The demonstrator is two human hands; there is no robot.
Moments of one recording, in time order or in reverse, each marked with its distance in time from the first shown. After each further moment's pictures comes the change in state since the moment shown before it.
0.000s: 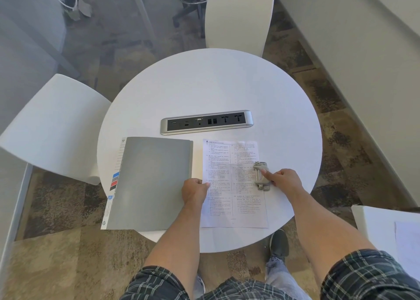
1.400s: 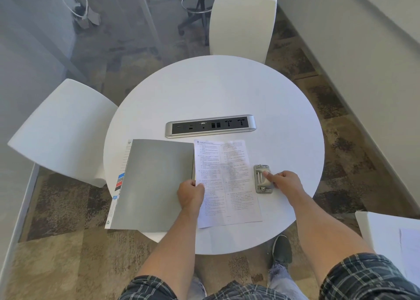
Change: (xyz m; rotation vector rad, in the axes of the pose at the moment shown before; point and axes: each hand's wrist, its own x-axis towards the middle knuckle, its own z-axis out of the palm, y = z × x) left_hand -0.013 -0.002 -0.019 -0.037 0.145 0.061; right_hand -0.002 -0.001 0.004 0.148 -0.013 -0.052
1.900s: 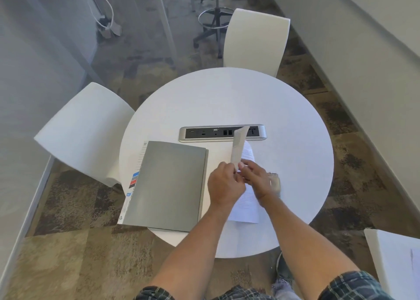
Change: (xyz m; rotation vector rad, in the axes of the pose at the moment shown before) left_hand -0.060 0.058 0.009 0.254 0.273 0.833; right_hand -0.071 -0.080 0.084 0.426 -0.328 -0.421
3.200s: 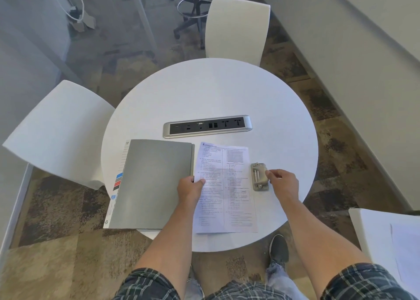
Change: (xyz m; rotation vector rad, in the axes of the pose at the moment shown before) left_hand 0.001 -0.098 0.023 -0.479 -0.345 -0.794; right_hand -0.016 0.050 -0.104 -0.517 0.539 0.246
